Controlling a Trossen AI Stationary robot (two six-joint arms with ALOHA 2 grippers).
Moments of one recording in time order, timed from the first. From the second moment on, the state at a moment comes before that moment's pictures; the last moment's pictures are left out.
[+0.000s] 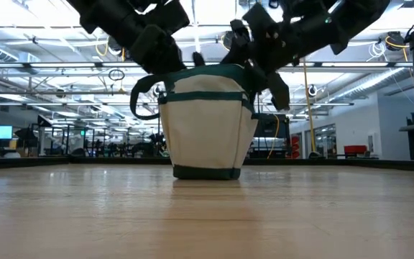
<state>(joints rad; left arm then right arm) 0.02 1.52 0.93 -0.11 -0.07 0.23 0.05 1.56 0.79 0.41 0.18 -1.03</state>
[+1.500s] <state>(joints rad) -0.05 1.47 0.92 -0.34 -0.13 0.33 0.13 1.56 0.79 0.42 0.44 -0.38</state>
